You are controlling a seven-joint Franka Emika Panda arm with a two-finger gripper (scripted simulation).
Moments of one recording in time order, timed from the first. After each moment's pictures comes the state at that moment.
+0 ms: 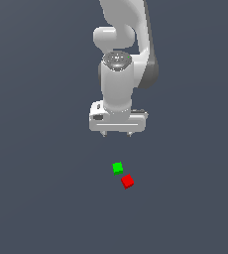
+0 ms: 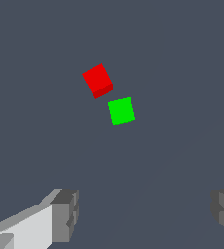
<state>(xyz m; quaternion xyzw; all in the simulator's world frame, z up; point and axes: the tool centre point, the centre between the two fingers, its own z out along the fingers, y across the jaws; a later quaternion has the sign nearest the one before) 0.006 0.012 0.185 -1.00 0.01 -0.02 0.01</state>
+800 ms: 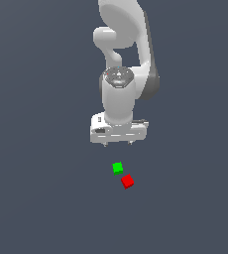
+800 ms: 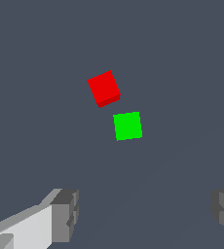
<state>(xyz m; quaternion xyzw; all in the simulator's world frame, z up) 0.034 0.016 0.162 -1.00 -0.04 -0.02 0.01</state>
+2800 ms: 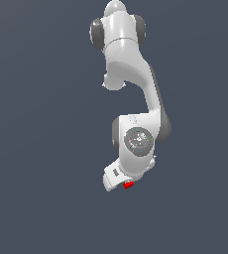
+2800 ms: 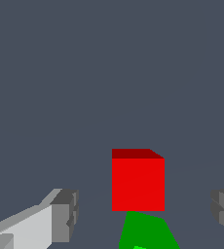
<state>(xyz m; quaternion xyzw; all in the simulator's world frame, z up) 0.140 0.058 0.067 -0.97 -0.23 0.00 0.00</state>
